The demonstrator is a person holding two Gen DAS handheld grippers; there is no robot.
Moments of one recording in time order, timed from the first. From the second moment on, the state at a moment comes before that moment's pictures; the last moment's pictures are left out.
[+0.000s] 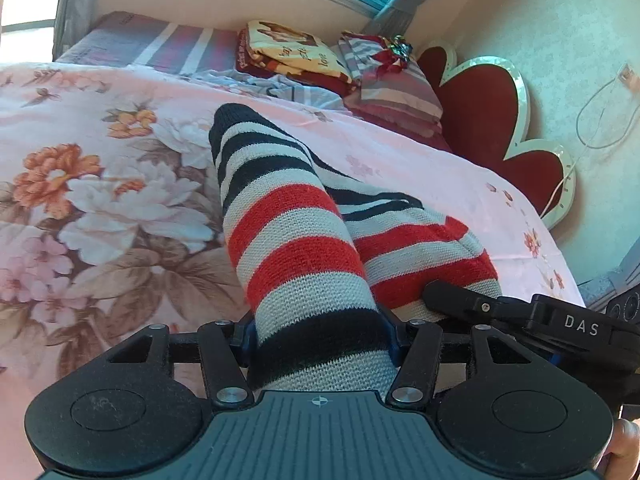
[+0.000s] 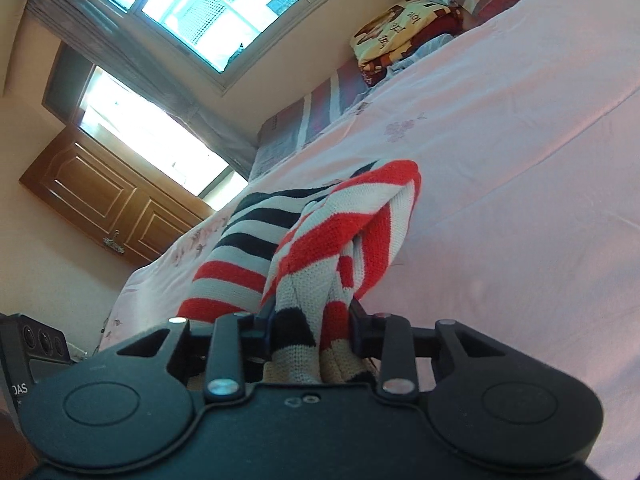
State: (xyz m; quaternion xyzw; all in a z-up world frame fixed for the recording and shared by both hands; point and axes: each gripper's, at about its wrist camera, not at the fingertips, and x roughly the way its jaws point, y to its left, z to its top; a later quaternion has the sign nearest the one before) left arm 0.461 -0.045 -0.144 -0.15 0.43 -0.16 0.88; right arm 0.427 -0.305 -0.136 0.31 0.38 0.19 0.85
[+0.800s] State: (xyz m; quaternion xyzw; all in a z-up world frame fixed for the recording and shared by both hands) left arm 0.522 0.328 -0.200 -0.12 0.41 -0.07 0.90; right arm 0.494 0.050 -0.167 0.30 0.38 0.21 0.85
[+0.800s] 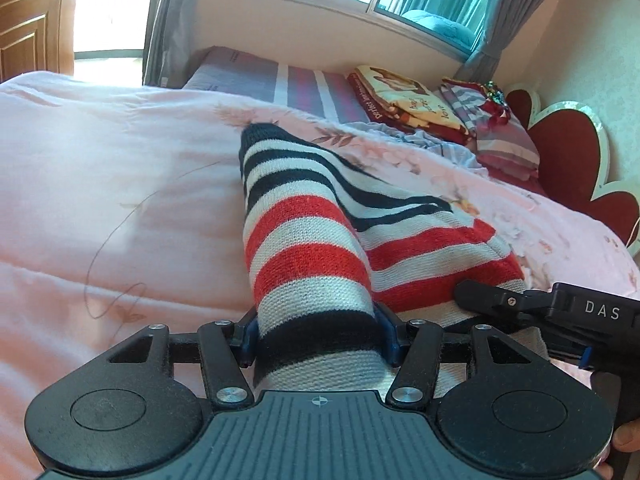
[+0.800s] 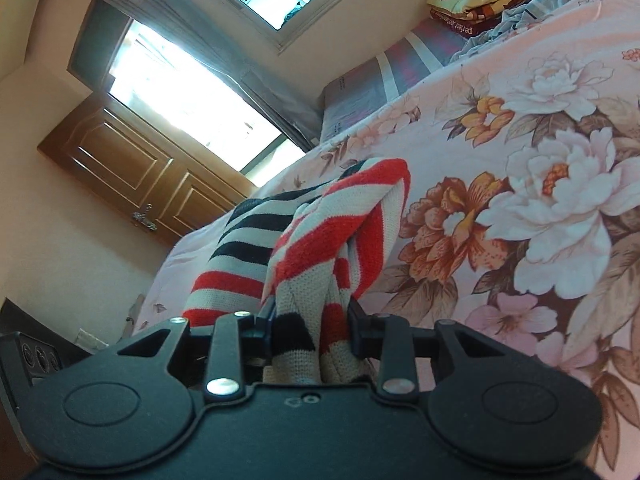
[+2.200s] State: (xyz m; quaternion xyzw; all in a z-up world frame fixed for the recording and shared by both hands) left arm 0.408 0.310 -0.157 -0.05 0.43 -0.05 0.90; right arm 0.353 0.076 -0.126 0.12 0.39 0.08 0.91
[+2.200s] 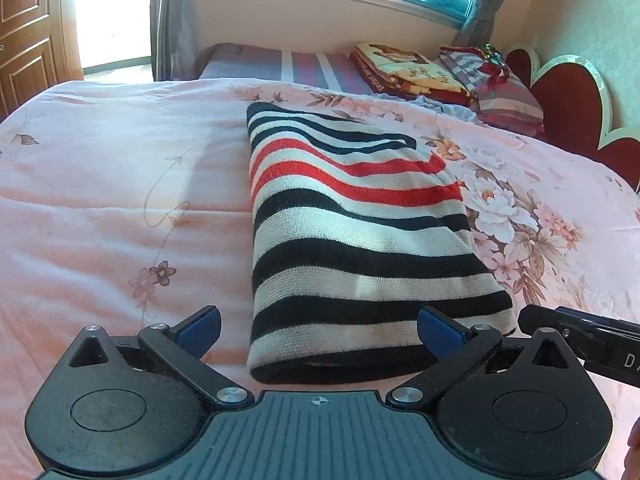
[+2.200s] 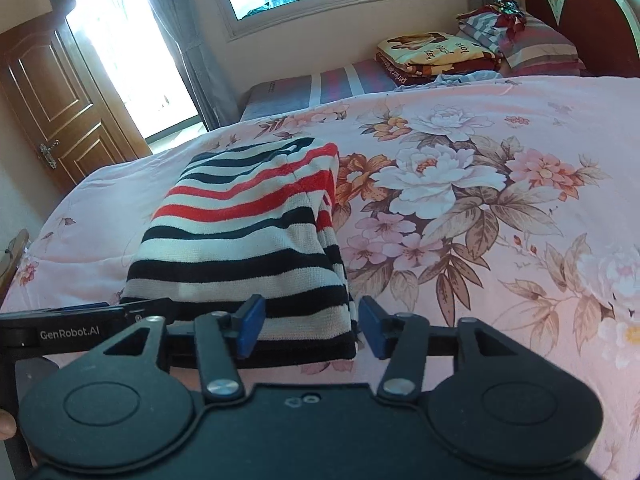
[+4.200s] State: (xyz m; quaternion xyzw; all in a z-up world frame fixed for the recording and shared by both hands) left arm 0.010 0.237 0.024 -0.03 0.27 0.11 0.96; right arm 0.002 0.018 0.029 -0.01 0.17 0.07 0.98
